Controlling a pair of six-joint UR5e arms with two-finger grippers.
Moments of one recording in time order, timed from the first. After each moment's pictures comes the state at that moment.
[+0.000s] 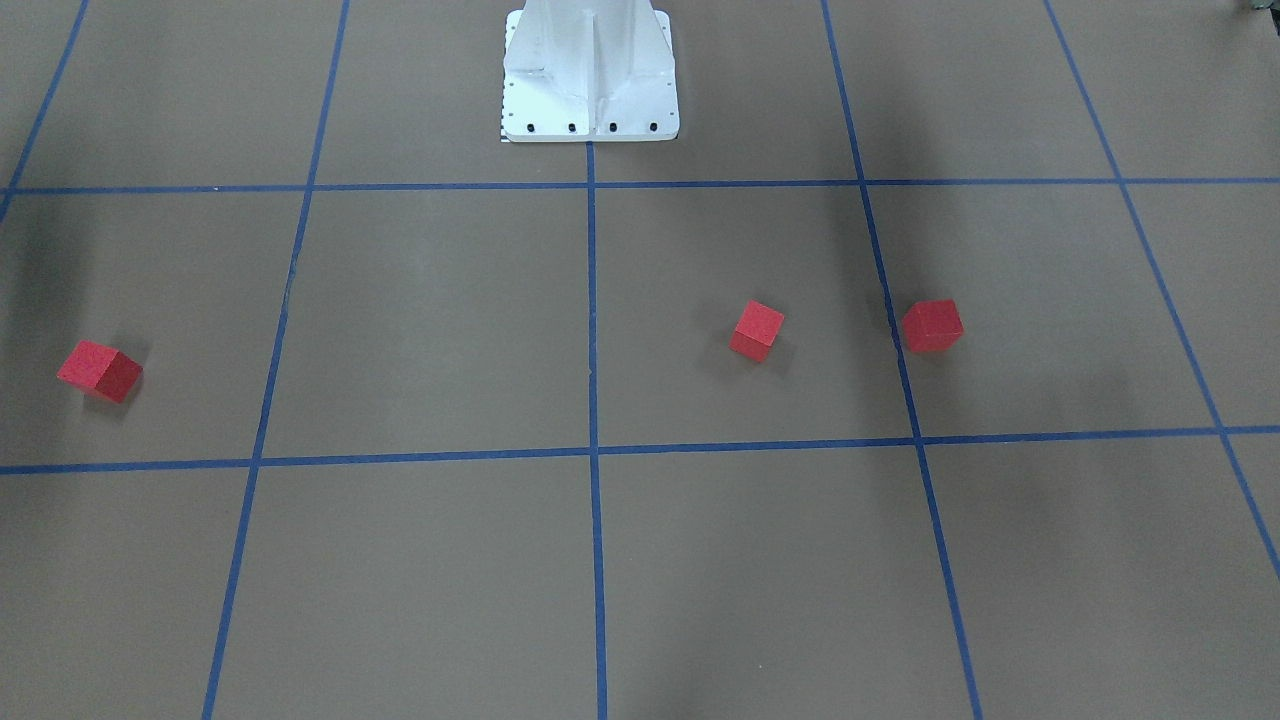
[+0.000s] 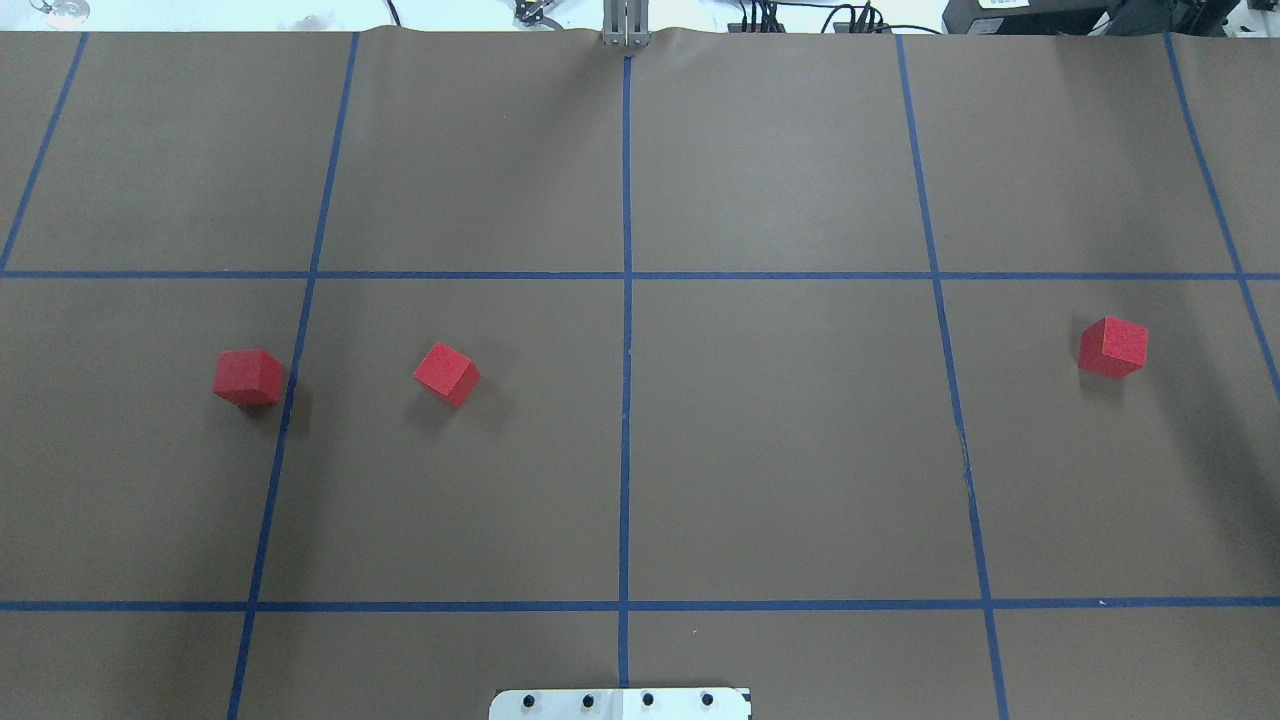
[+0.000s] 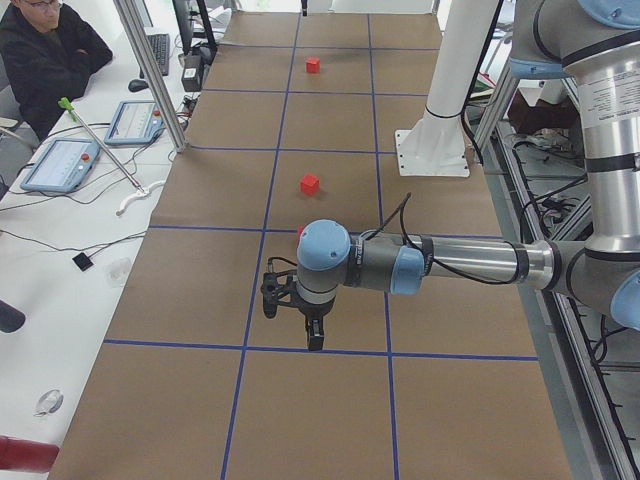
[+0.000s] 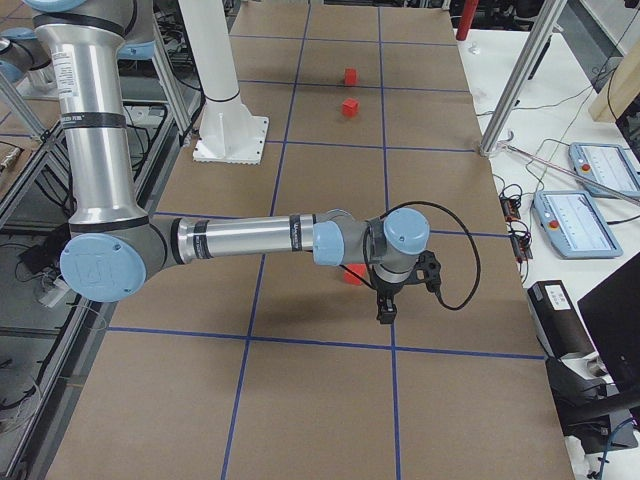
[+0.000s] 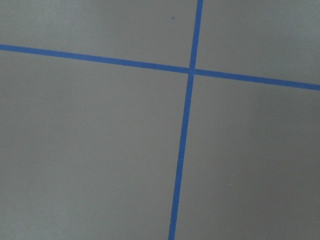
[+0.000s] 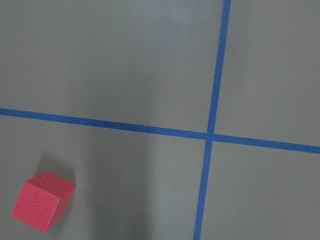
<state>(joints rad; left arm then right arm) -1.59 -1.34 -1.85 -1.66 -2.34 -0.21 1.49 -1.49 1.59 -1.62 2.38 -0.01</state>
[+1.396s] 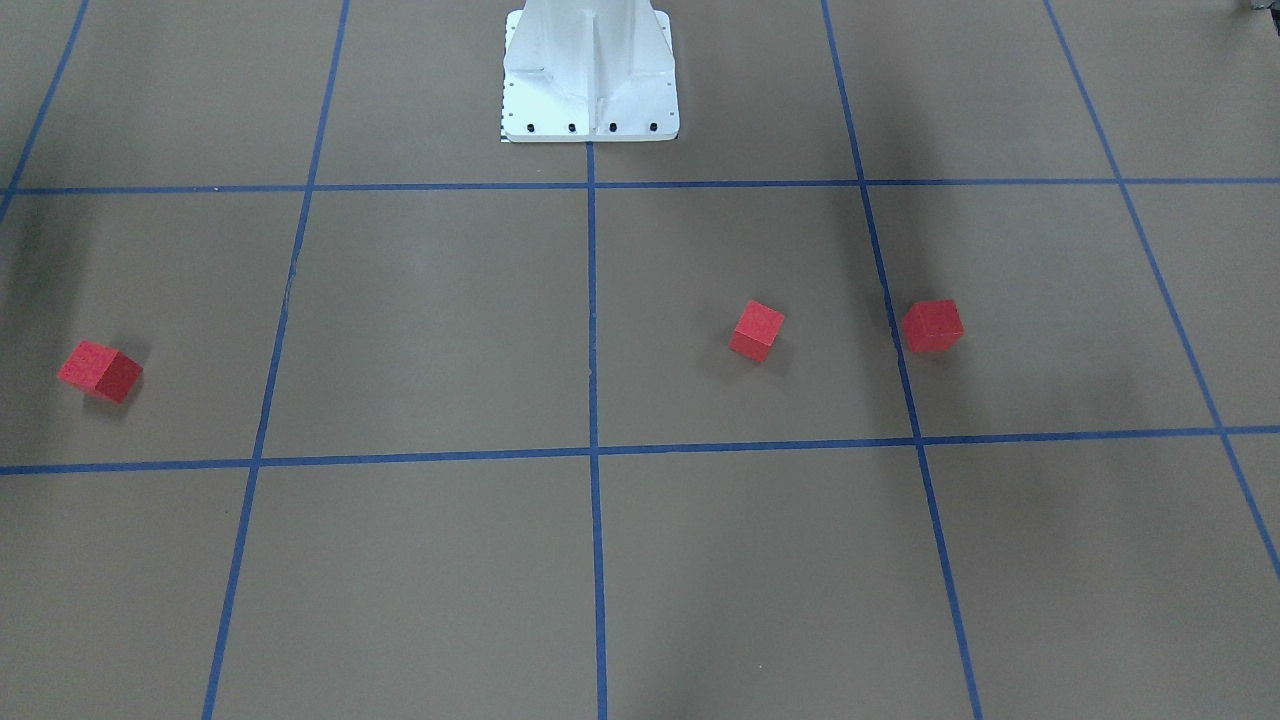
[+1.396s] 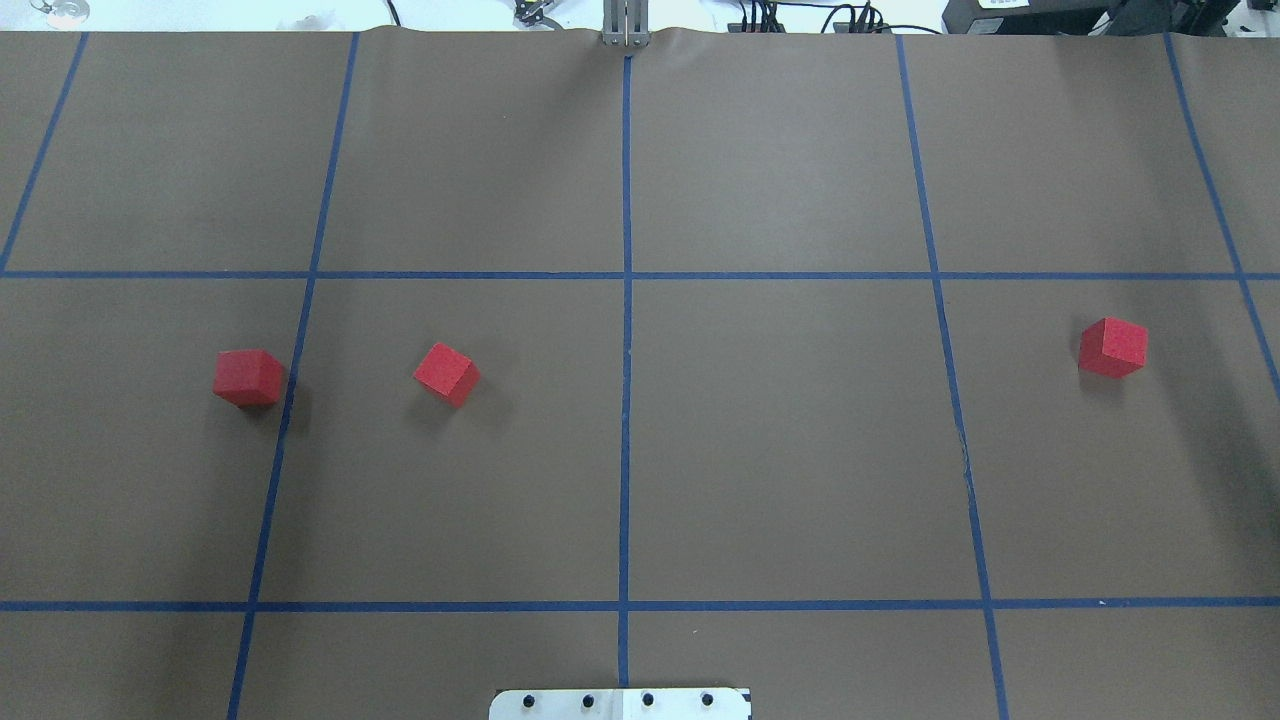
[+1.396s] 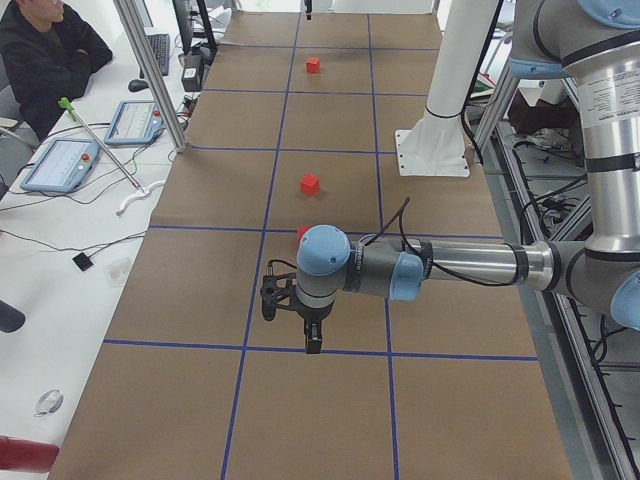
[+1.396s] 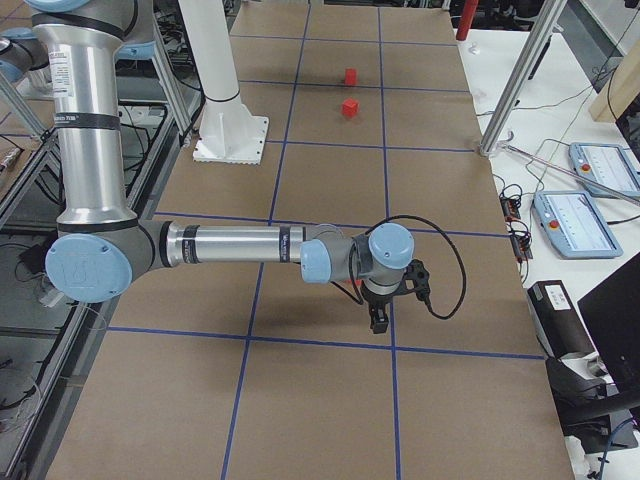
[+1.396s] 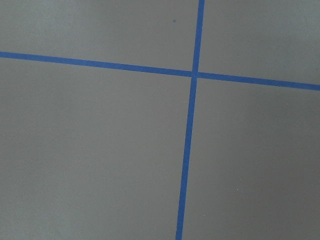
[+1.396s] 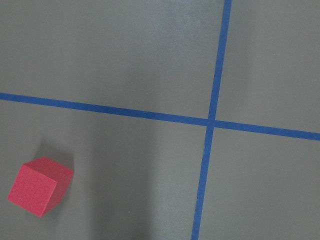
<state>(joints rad) -1.59 -1.33 -1.84 -1.70 -2.35 -0.20 1.47 -1.54 1.56 -1.46 2.39 -0.01</state>
